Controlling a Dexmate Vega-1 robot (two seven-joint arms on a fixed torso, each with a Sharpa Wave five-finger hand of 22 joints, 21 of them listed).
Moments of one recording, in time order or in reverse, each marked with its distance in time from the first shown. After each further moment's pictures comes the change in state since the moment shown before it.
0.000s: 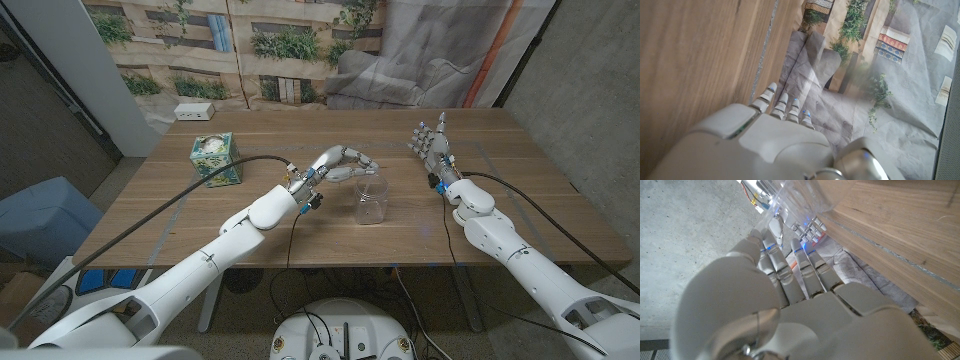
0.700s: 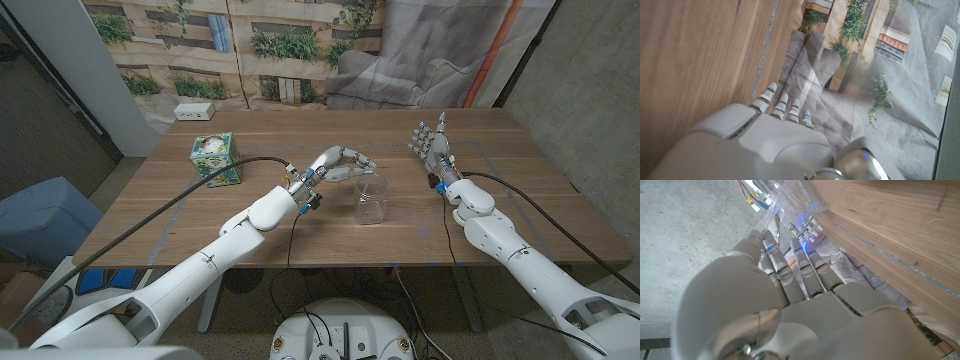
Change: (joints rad) left arm 0.004 -0.002 -0.005 0.001 -0.015 0.020 0.000; left_hand 0.001 -0.005 -0.017 0.017 -0.002 -0.041 0.010 -0.017 0.002 -0.021 -0.012 -0.016 0.001 0.014 -0.003 -0.016 -0.007 -0.014 0.001 0.000 0.000; right arm 0.000 0.000 0.000 0.000 0.000 0.001 0.000; right_hand 0.000 0.000 0.000 0.000 0.000 0.000 0.000 0.000 0.000 0.002 -0.002 0.000 0.000 0.000 0.000 0.000 0.000 0.000 0.000 0.000 0.000
